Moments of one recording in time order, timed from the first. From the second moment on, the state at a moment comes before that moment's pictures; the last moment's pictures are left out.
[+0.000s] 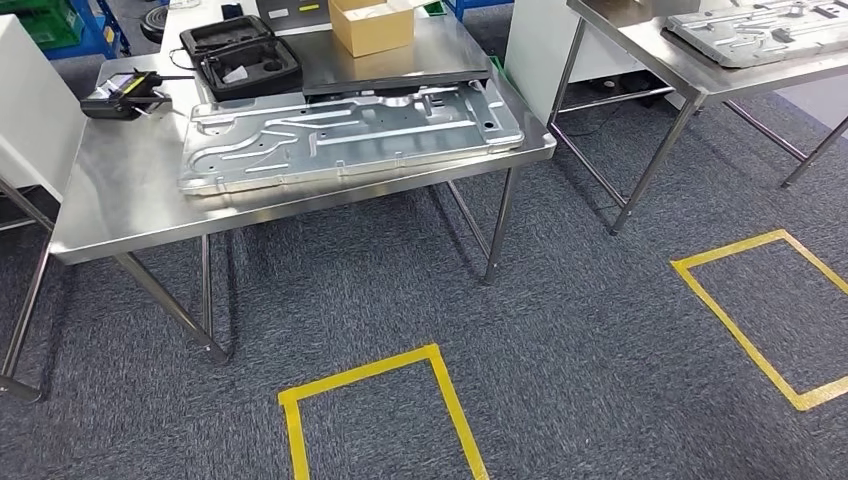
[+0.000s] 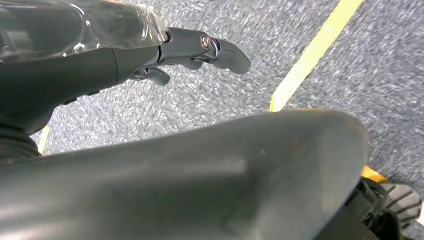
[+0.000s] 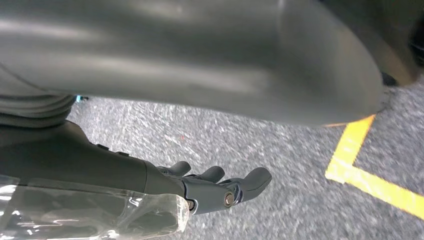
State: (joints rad) left arm -0.14 -0.03 -1.25 -0.22 0.61 0.33 -0.01; right arm -0.07 0.02 0.32 -0.23 0.09 -0.19 0.19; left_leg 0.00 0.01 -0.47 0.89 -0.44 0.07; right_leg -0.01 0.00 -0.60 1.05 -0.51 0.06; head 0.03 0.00
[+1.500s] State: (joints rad) left arm -0.13 -0.04 -1.25 -0.22 0.60 0.37 0.02; right arm -0.07 0.03 0.37 -0.23 0.09 -0.22 0.14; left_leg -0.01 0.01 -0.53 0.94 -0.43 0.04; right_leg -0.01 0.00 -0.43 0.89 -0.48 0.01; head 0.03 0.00
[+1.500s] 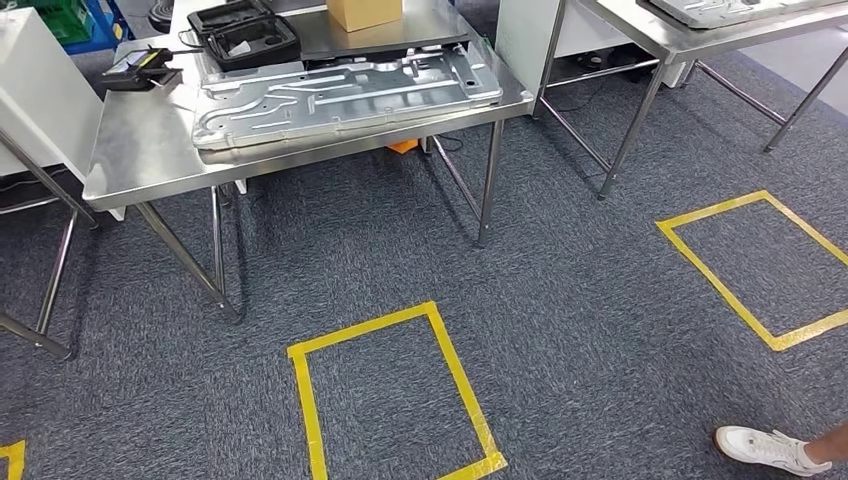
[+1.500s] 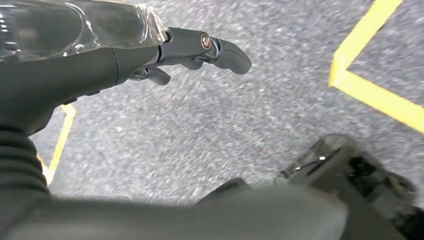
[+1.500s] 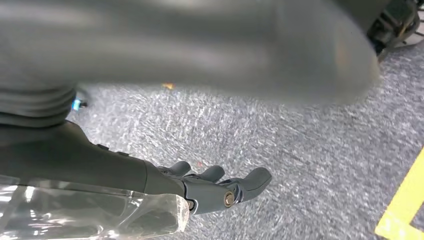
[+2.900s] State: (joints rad) left arm 0.19 0.00 -0.36 -0.29 0.09 0.06 0.01; right arm 0.03 0.01 0.13 -0.41 0.01 -0.04 0.02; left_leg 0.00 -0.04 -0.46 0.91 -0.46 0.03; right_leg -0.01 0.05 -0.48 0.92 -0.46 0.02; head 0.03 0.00
